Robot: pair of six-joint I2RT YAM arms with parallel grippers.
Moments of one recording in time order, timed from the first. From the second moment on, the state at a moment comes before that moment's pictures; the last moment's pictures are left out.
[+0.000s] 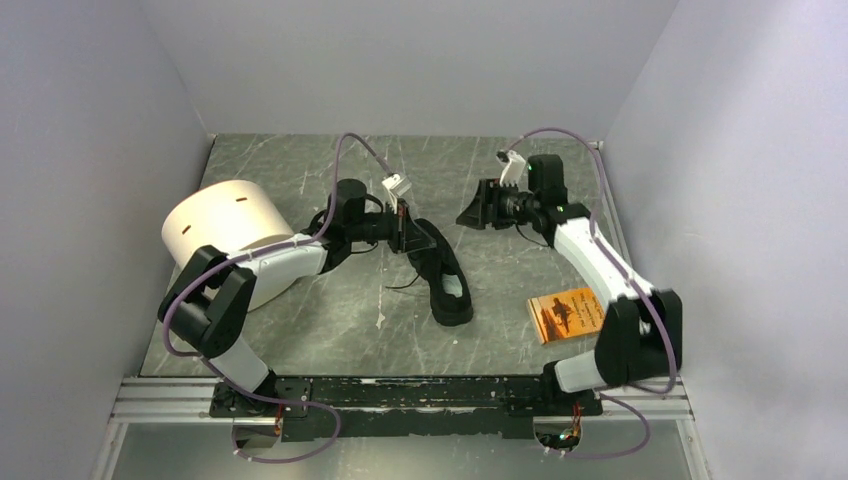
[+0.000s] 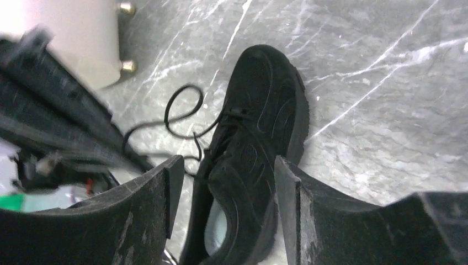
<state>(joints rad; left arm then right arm) -0.62 1.63 0.91 0.47 0.75 -0.43 0.22 1.50 1.14 -0.39 -0.63 0.24</state>
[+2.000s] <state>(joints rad) -0.61 1.83 1.17 0.28 1.19 -0.48 0.39 1.40 0.72 0.20 -0.93 -0.90</state>
